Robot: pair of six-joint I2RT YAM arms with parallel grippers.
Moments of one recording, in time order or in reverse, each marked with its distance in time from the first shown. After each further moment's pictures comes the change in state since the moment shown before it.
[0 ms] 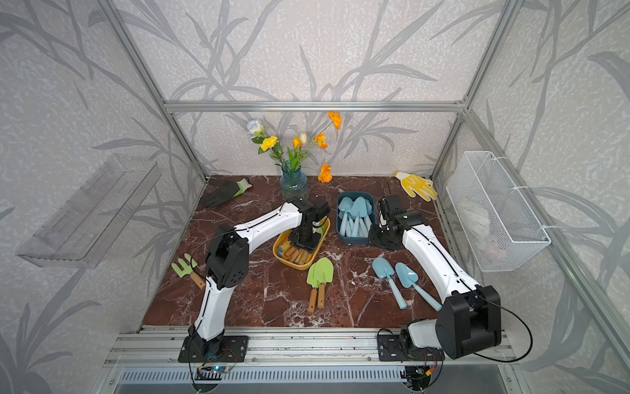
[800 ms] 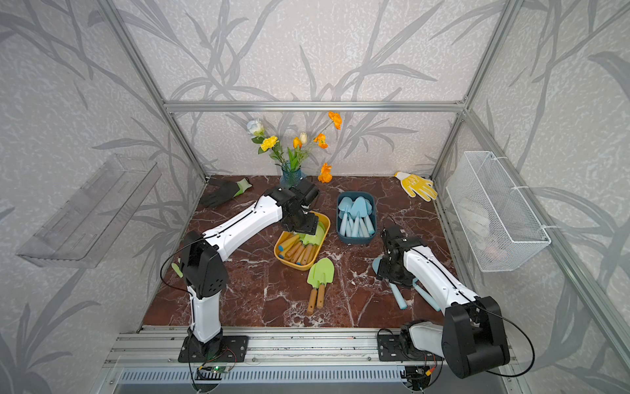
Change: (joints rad) left arm 0.056 -0.193 -0.006 0.116 -0.045 -0.134; right arm -0.006 -0.107 -0.331 -0.121 0.157 0.127
